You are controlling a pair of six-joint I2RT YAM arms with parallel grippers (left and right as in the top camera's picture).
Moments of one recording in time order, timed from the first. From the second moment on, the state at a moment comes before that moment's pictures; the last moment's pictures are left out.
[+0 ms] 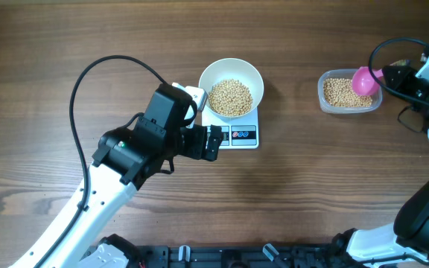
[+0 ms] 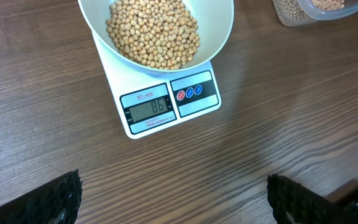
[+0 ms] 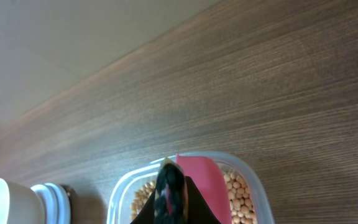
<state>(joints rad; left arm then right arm) -0.56 1.23 1.12 -0.85 0.13 -0.30 -0.54 1.69 1.09 -0.14 -0.68 0.11</state>
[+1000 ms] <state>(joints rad) -0.56 1.23 1.12 -0.85 0.13 -0.30 -0.37 1.69 1.09 -0.27 -0.52 -0.12</state>
